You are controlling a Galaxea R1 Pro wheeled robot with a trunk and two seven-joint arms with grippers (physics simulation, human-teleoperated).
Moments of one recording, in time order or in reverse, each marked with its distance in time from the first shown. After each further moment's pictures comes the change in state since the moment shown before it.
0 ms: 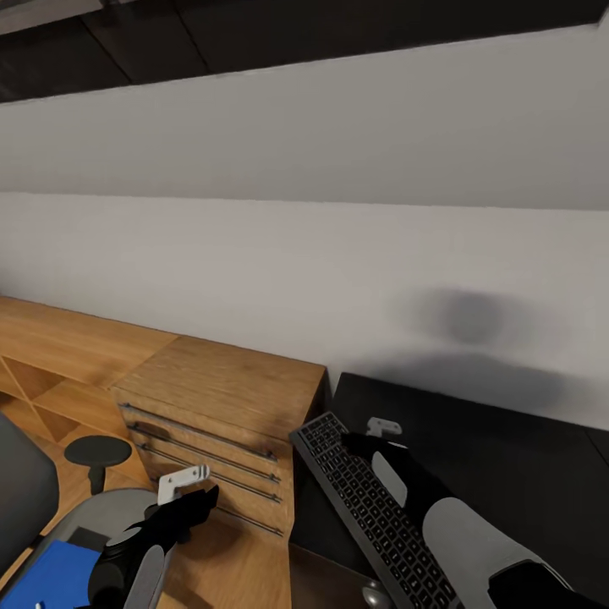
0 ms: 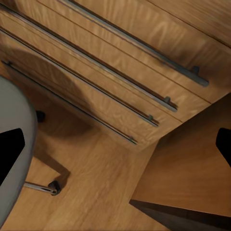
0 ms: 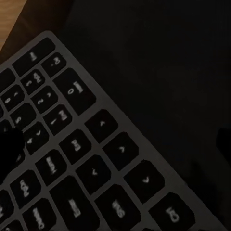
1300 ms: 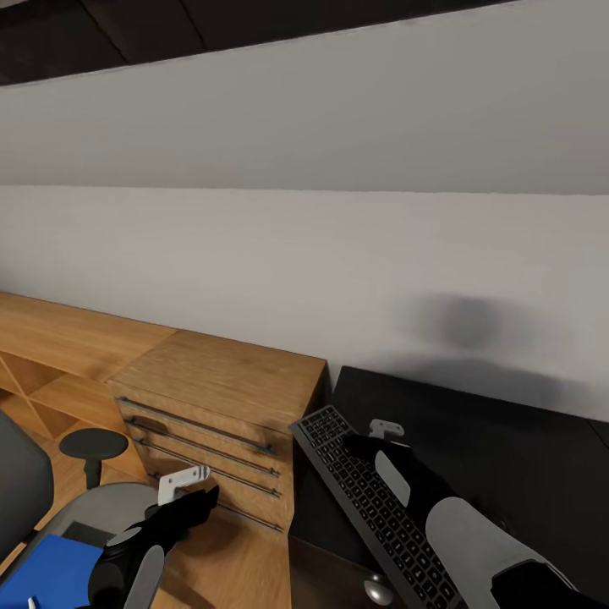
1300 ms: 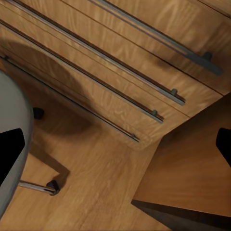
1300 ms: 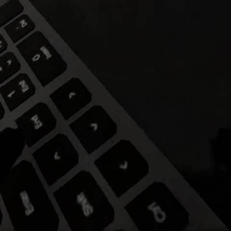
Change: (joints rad) left arm 0.000 0.000 0.000 0.002 0.001 0.002 0.000; right arm -0.001 -0.013 -0.001 -0.003 -0.003 0.041 0.002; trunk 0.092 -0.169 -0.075
